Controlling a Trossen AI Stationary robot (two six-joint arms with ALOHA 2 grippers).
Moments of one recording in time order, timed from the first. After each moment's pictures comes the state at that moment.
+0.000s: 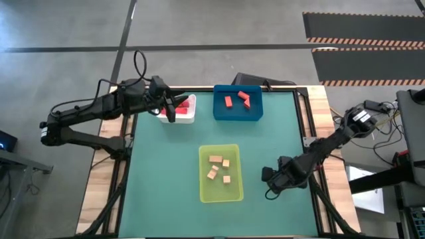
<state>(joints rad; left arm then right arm) 0.24 1.00 1.16 -0.36 -0.20 -0.20 0.61 1.45 0.77 -0.81 -0.05 2.36</state>
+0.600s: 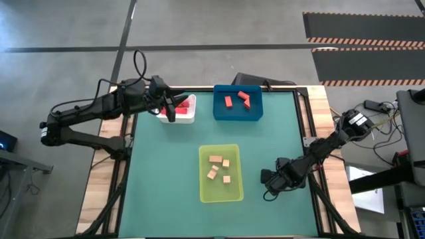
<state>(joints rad) 0.24 1.00 1.16 -0.36 -0.20 -0.19 0.61 1.53 0.76 -0.77 -0.05 2.30</state>
